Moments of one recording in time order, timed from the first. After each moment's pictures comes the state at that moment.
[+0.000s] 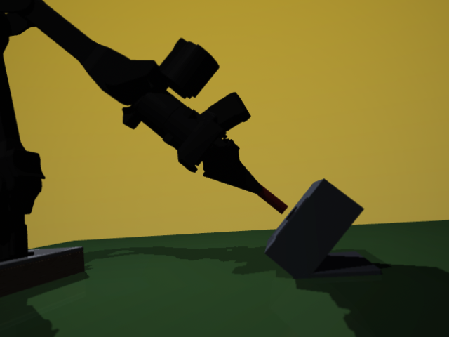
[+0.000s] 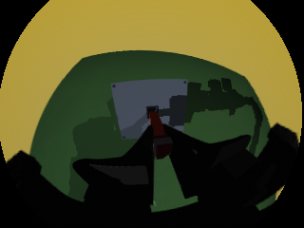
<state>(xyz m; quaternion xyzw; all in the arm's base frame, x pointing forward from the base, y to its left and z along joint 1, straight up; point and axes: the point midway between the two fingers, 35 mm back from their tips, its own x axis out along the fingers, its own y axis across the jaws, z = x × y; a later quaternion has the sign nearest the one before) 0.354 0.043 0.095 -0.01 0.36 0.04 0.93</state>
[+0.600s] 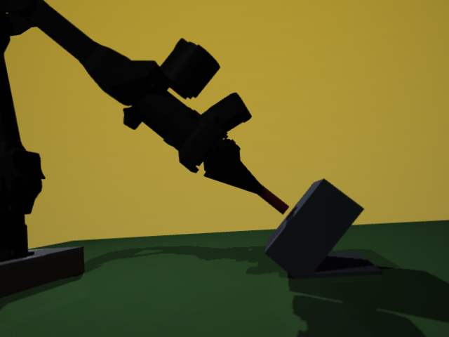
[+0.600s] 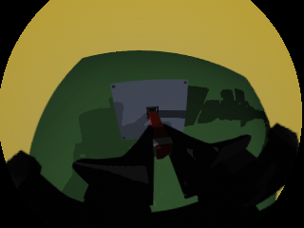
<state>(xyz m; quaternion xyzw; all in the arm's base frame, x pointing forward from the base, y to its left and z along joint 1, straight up) 0.355 0.042 0.094 -0.01 0.36 0.03 0.93</state>
